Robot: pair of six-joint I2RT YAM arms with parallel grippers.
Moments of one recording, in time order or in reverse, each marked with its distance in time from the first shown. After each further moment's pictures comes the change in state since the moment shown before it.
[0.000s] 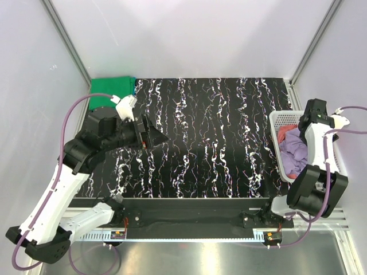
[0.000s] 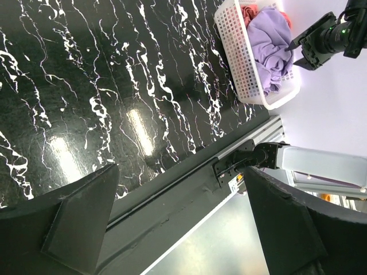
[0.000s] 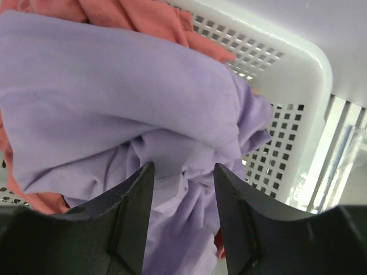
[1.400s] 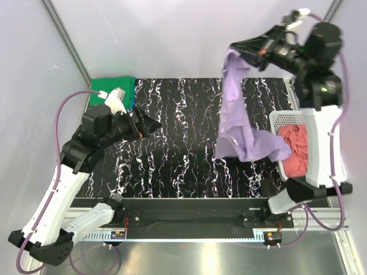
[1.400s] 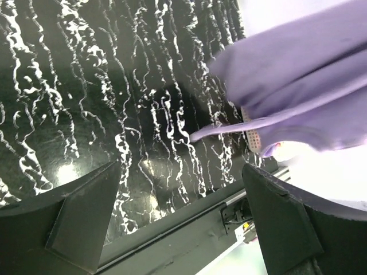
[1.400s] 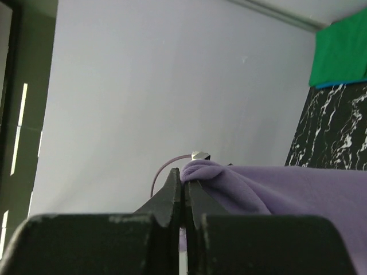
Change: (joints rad) left arm 0.076 -0.010 -0.023 0.103 -0.129 -0.036; right arm 0.509 0.121 1.032 0.289 -1.365 0.588
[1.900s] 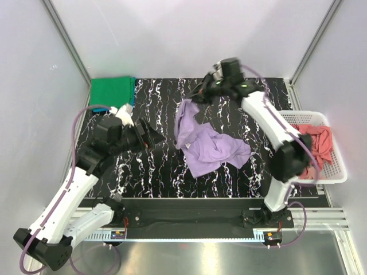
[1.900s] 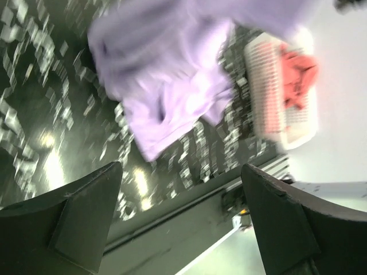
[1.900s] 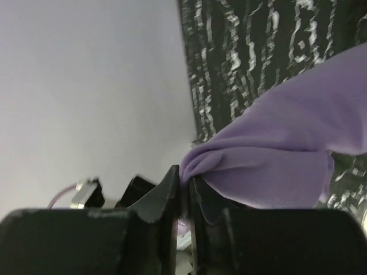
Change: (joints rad) left arm 0.004 -0.055 -0.261 0.129 0.058 -0.088; right arm 0.280 0.260 -0.414 0.063 0.090 -0.142
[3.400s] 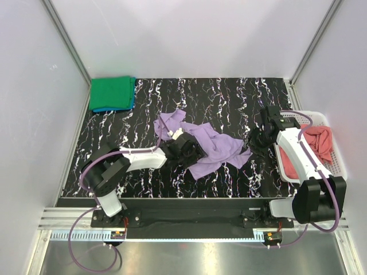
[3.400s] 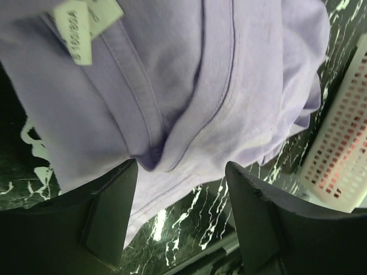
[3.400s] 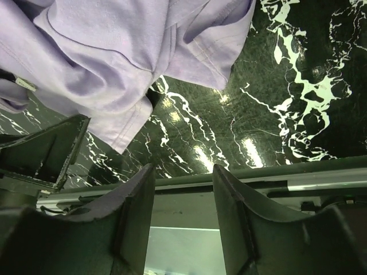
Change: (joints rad) left arm -0.441 0.856 -0.104 0.634 -0.312 -0.539; right arm -0.309 -0.452 -0.718 -0.500 0.428 -0.452
